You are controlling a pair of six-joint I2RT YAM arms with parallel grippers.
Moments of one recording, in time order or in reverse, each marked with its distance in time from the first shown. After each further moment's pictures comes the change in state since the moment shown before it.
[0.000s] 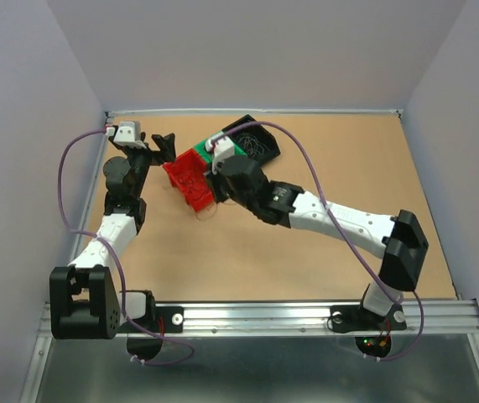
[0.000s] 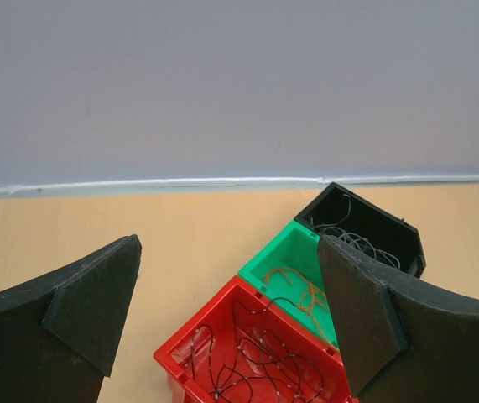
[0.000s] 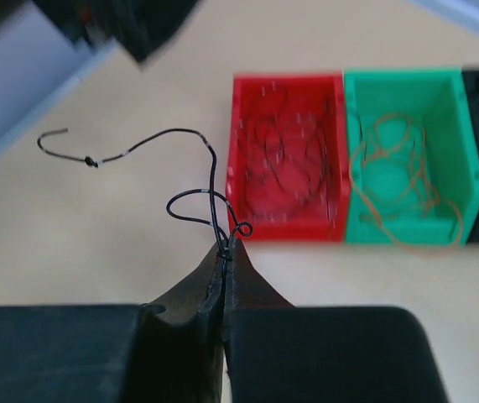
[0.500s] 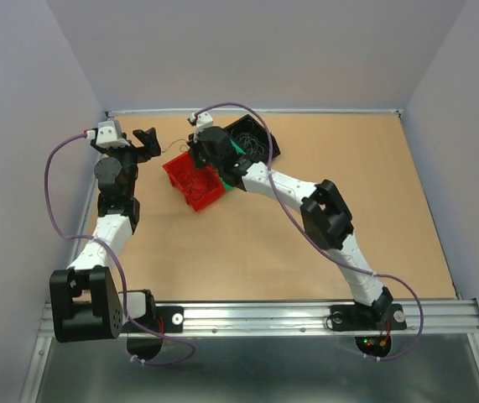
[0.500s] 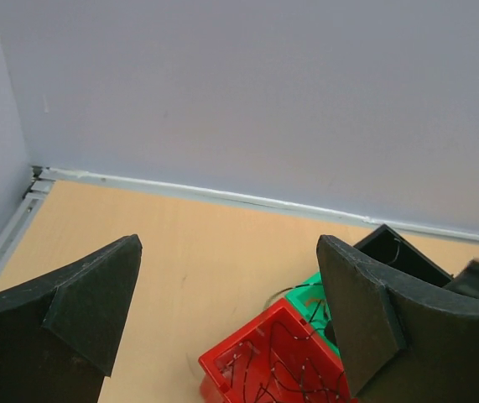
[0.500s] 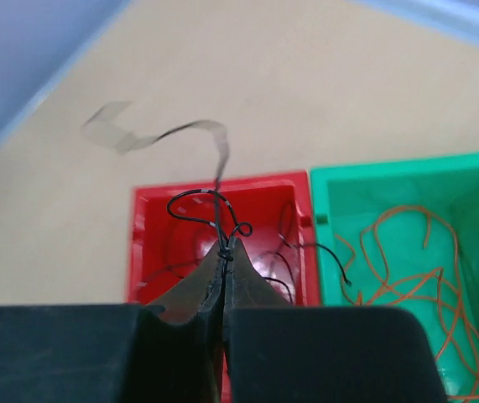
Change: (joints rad) left arm 0.079 0.000 0.000 0.014 -0.120 -0.076; right arm -0.188 0.655 0.649 0.172 -0.153 0.003
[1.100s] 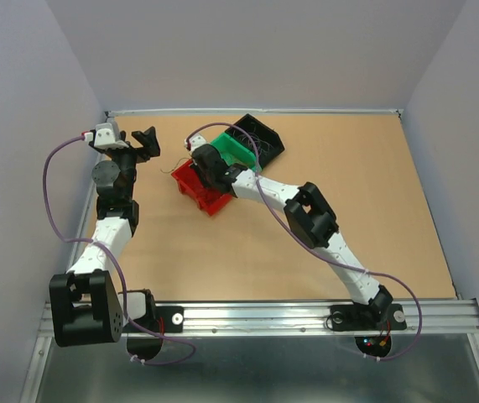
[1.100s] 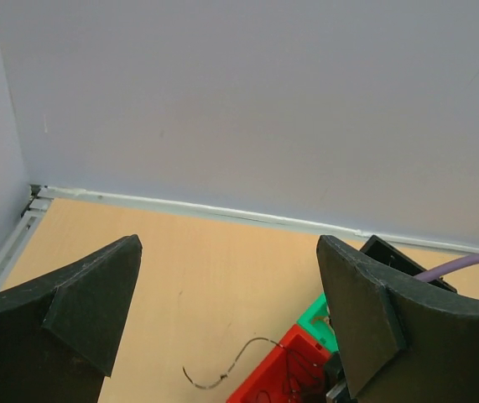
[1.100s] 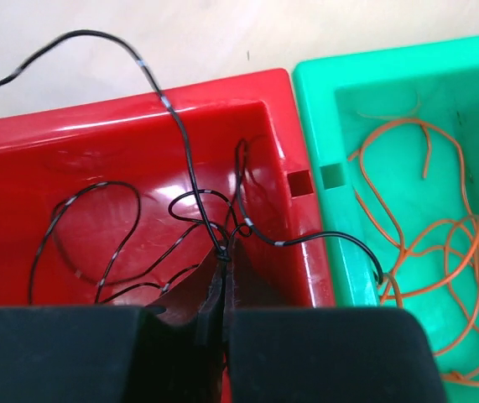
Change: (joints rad) left arm 0.011 -0.034 -0.020 0.041 0.014 -0.010; right arm -0.003 0.235 0.130 -0.253 0.100 -0.127
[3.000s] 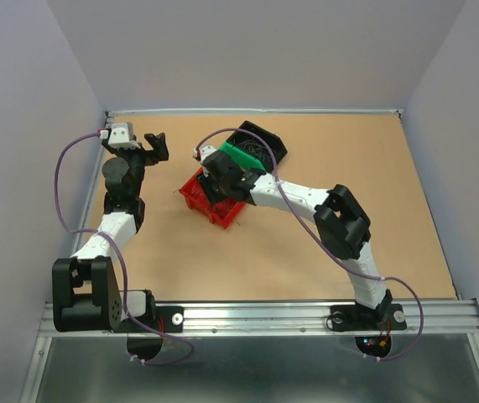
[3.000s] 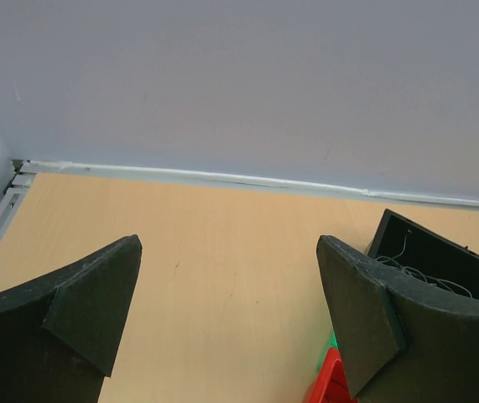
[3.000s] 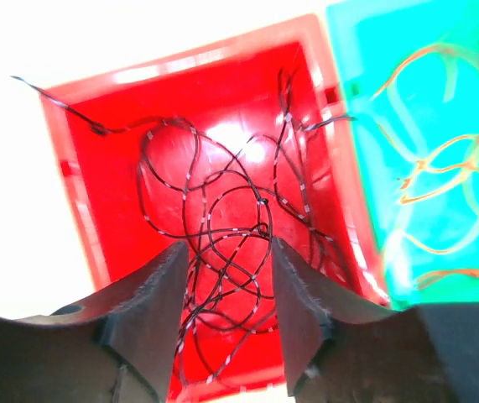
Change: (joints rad) left arm -0.043 0.084 0.000 -0.003 0.012 0.061; right arm 0.046 -0.362 -0.422 -0.101 -0.102 0.074
